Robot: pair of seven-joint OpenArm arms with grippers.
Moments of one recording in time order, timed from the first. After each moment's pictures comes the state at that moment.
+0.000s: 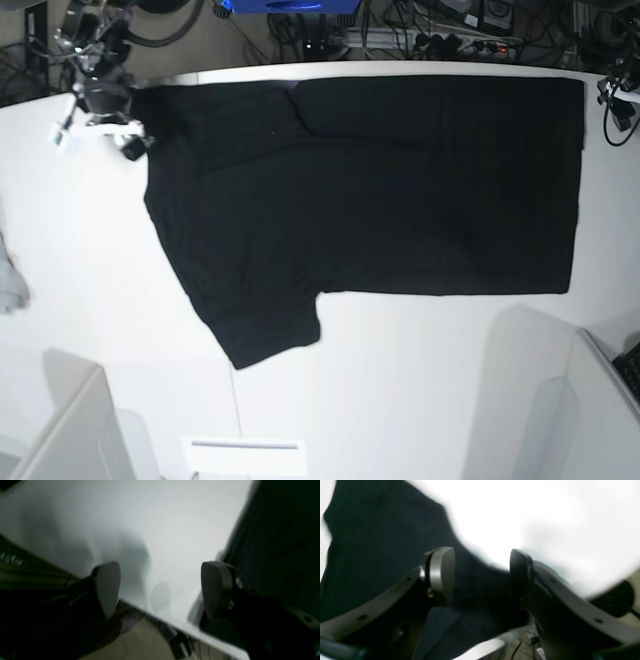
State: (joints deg) left arm 22.2 -11.5 -66.7 98.5 -21.2 -32.5 48.7; right arm -30.4 -0.9 23.0 112.3 36.6 -9.4 -42.3
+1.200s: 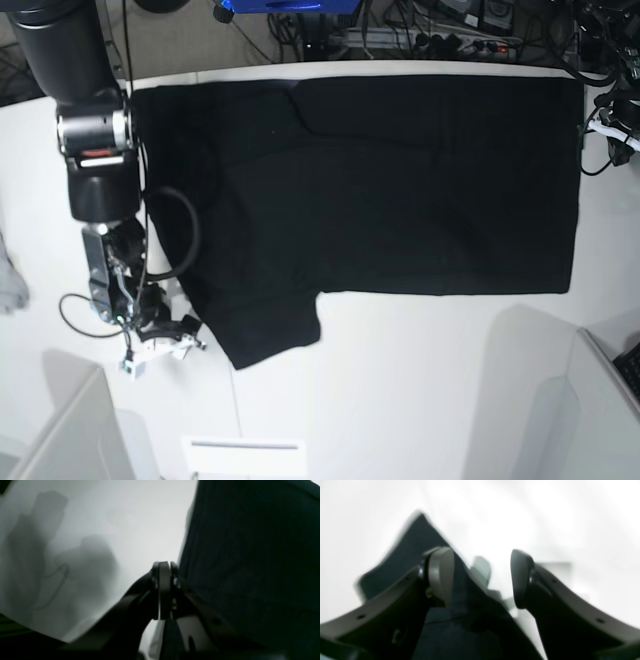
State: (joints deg) left arm 19.4 -12.7 -57.0 100.9 -22.5 -32.1 48.9; right arm 35.4 12.3 -9.7 42.6 36.9 -8.9 -35.5
